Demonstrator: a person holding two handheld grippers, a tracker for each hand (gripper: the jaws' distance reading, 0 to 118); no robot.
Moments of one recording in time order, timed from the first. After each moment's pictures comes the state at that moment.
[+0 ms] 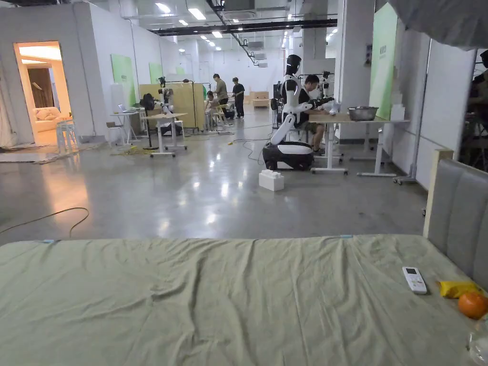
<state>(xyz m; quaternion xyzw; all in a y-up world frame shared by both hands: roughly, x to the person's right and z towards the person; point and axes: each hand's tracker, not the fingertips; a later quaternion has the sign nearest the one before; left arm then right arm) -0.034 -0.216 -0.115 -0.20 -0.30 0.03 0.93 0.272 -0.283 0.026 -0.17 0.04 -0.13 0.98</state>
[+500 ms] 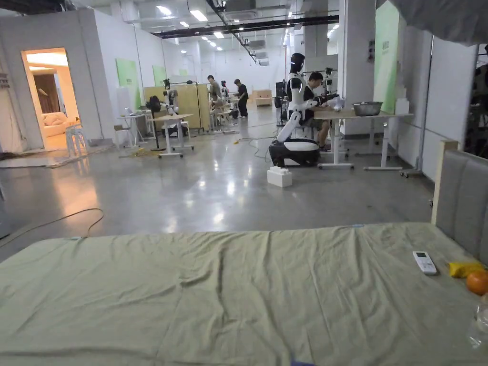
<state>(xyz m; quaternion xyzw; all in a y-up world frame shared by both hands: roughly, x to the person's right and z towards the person) -0.150 -0.149 0.080 -0.01 -0.05 -0.07 1.00 0.203 -0.211 0.038 -0.06 0.13 -0.06 0.99</state>
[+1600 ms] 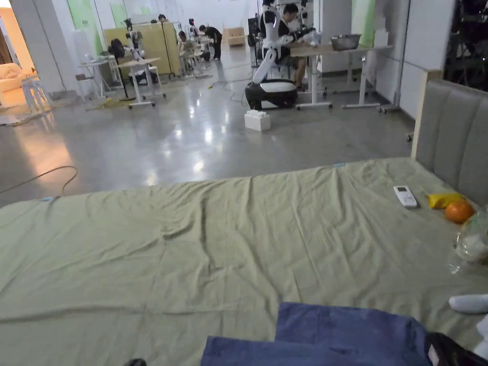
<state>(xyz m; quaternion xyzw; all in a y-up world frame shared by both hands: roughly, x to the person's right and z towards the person) -0.148 -0.175 0.017 -0.10 -0.07 -0.04 0.99 0.187 -0.231 0.009 -0.07 0.06 -0.01 1.00</state>
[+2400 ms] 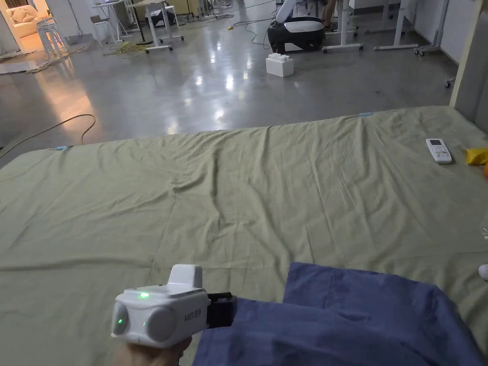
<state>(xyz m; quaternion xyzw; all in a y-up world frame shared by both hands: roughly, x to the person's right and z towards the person) -0.128 -0.342 -0.291 -0.42 -0.10 0.01 0.90 0.232 -0.286 0.000 -0.18 0.03 -0.01 0.98</state>
